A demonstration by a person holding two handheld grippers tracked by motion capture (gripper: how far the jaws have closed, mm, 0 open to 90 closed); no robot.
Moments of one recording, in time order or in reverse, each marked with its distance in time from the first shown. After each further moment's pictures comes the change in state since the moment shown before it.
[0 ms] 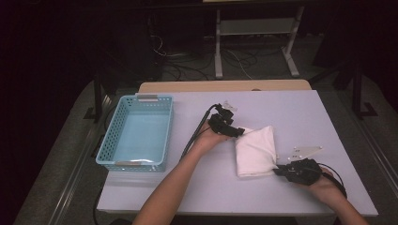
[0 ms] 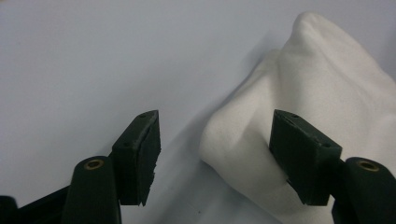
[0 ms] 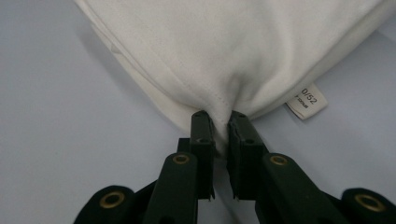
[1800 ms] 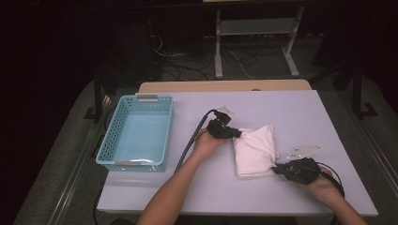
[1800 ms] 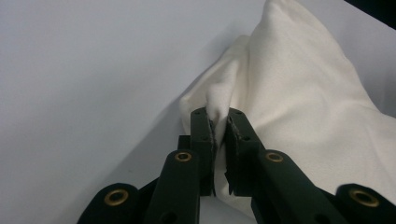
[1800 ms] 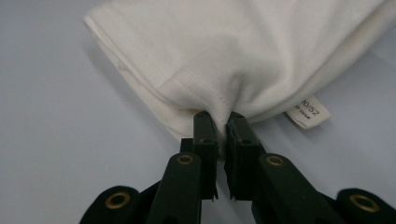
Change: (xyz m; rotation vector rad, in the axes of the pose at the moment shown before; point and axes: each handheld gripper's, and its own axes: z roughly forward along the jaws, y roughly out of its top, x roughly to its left) left arm 0.002 -0.016 0.002 -0.018 -0.149 -0.059; right arm 0.002 0.006 -0.001 -0.026 -0.001 -0.004
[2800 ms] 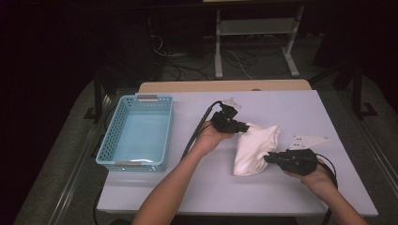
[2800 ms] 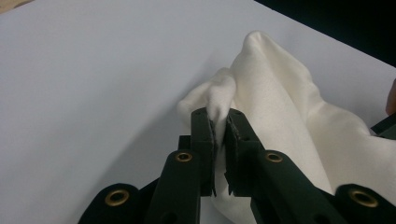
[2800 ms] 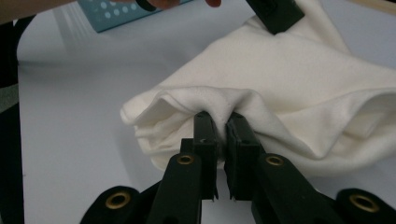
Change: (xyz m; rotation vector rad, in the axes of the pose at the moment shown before) left arm -0.033 0.038 -0.025 -0.015 -0.043 0.101; right arm 0.003 0.035 -0.014 -0.228 0.092 0.012
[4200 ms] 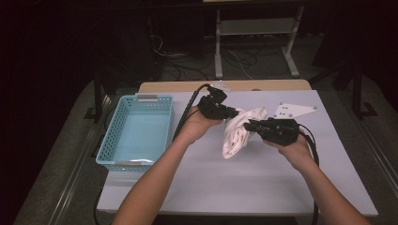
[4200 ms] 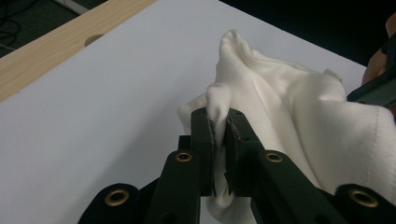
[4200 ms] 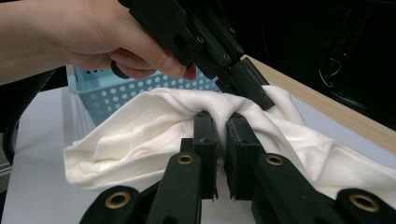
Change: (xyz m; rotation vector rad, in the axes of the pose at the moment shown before) left arm -0.003 0.033 -0.074 0.002 0.106 0.023; right arm 0.001 0.095 0.020 -0.215 0.007 -0.082
